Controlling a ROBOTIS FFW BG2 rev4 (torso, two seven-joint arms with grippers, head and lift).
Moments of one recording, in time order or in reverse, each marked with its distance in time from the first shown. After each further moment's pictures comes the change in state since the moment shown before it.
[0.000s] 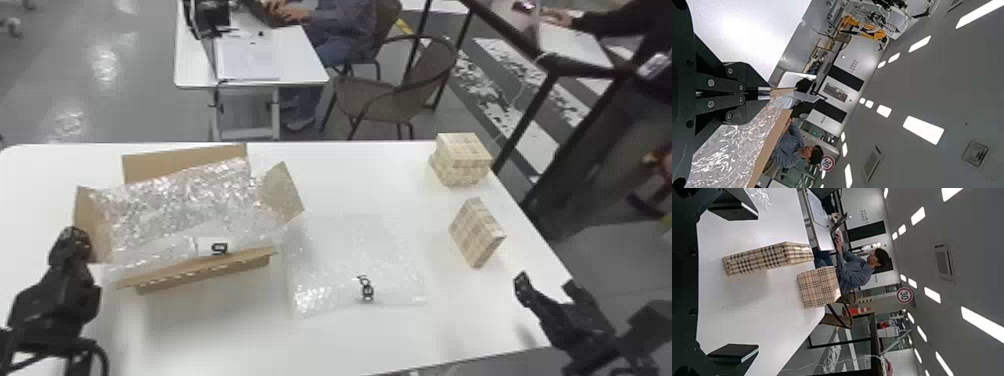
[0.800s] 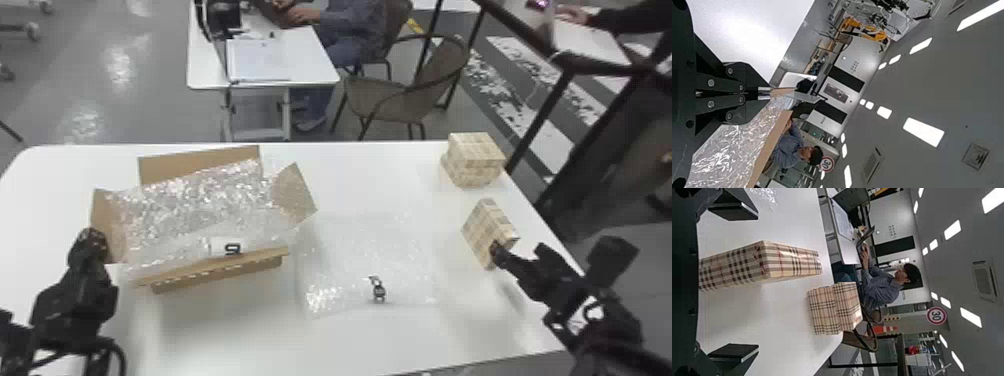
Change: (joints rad) left arm 0.002 -0.007 0.002 0.003 0.008 -0.001 -0.003; right arm -0.264 -0.077 0.067 0.205 0.175 0.148 0.035
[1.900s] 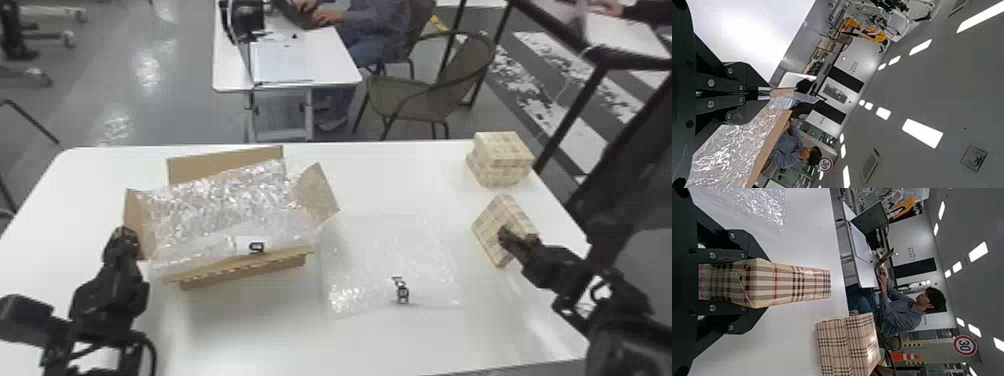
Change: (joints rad) left arm -0.003 -0.012 0.009 0.003 0.001 0.002 -0.011; right arm -0.069 -0.065 0.109 0.076 -0.001 0.072 0.027
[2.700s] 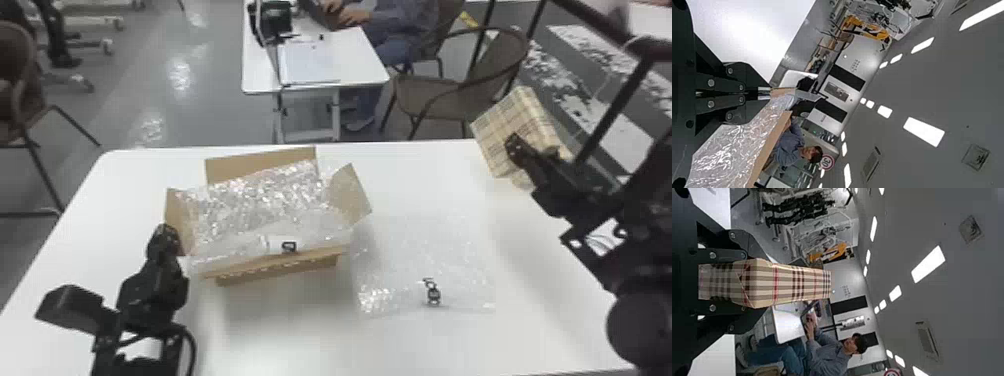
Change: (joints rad) left arm -0.010 0.000 -0.006 0.010 0.001 0.006 -0.007; right arm 0.043 0.114 0.151 -0.495 -0.208 0.099 -0.062
